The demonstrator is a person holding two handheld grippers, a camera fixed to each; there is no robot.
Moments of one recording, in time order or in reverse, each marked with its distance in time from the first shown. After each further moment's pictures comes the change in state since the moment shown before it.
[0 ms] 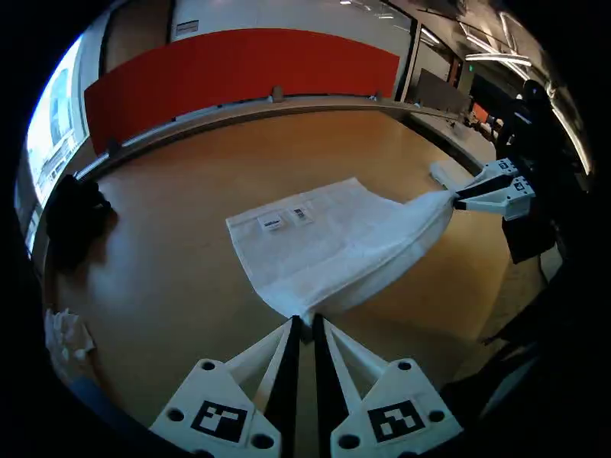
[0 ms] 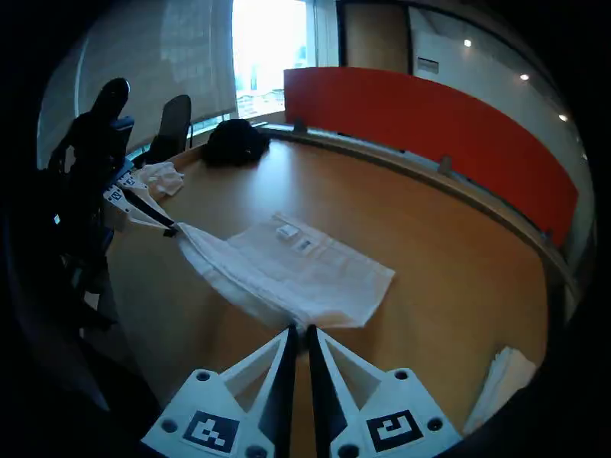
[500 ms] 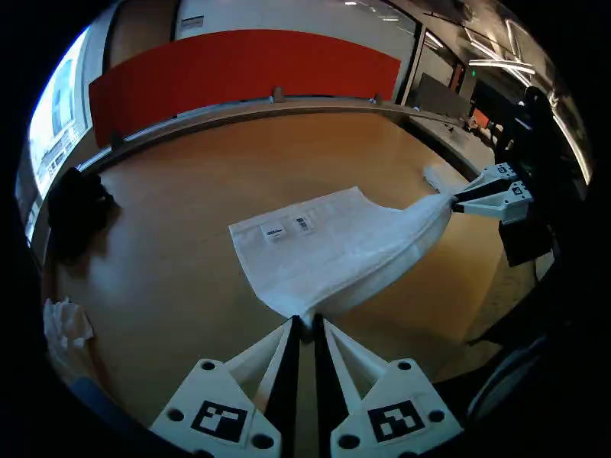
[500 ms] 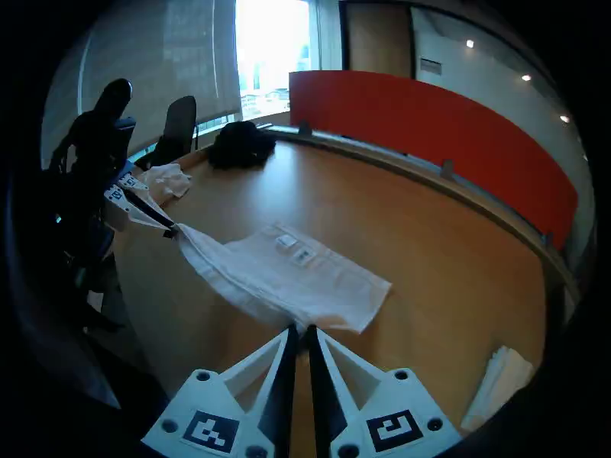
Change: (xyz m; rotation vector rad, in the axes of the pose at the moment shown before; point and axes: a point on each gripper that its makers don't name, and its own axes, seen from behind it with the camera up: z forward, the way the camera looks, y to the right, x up) left arm -0.002 0.010 -0.023 -0.015 -0.010 -0.029; right arm 0.006 -0.011 -0.018 0.014 -0.004 -0.001
